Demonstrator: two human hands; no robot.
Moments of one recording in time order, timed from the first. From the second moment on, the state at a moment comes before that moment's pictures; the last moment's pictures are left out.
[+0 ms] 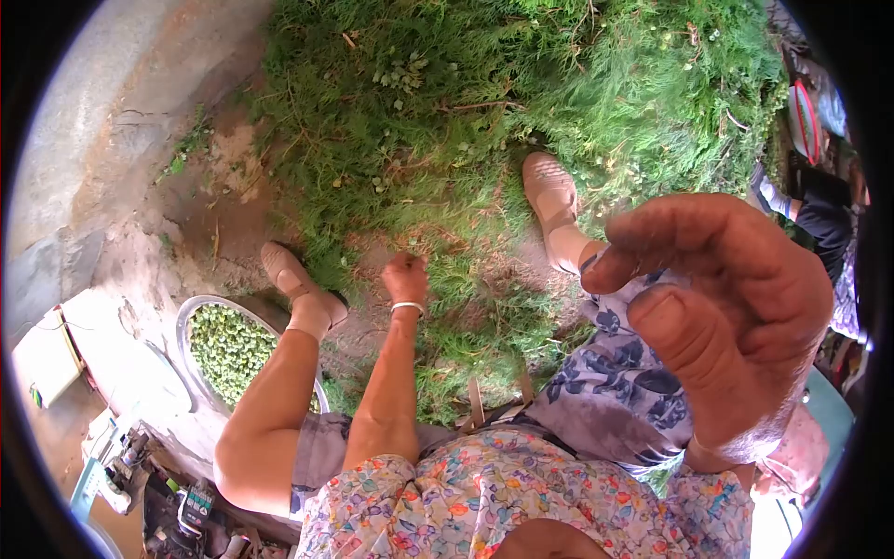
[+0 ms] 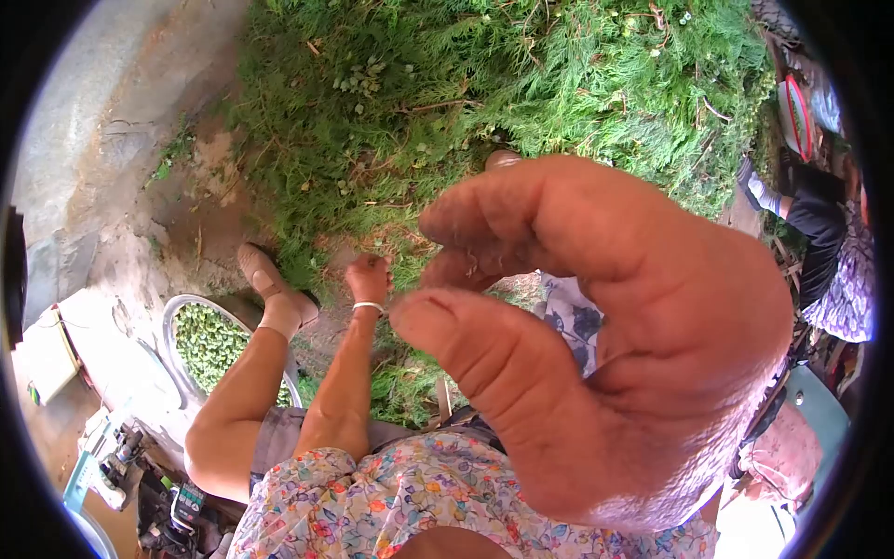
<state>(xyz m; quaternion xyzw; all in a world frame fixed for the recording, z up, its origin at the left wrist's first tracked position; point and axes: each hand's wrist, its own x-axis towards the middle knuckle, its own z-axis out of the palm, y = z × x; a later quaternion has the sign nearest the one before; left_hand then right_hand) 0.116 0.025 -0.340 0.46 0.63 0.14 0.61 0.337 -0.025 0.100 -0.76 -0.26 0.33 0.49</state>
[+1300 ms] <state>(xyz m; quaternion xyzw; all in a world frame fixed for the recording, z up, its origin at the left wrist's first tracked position) 0.205 0.041 -0.332 0.82 0.43 0.03 0.38 0.349 -0.030 0.098 -0.76 -0.29 0.31 0.50</state>
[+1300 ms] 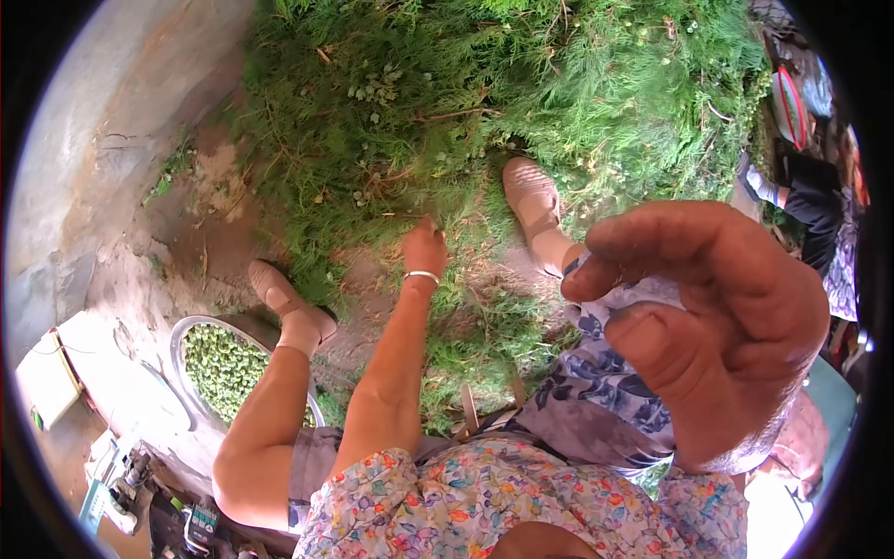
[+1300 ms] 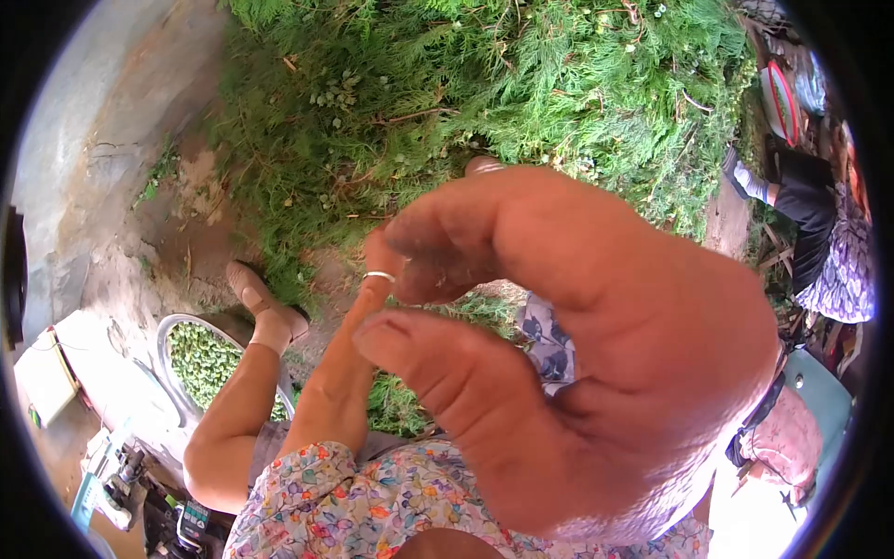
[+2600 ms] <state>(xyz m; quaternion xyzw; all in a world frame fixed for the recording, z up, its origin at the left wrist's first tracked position) 0.120 0.064 -0.291 0.21 0.65 0.20 0.70 0.343 -0.029 0.099 -0.78 -0.33 0.31 0.43</state>
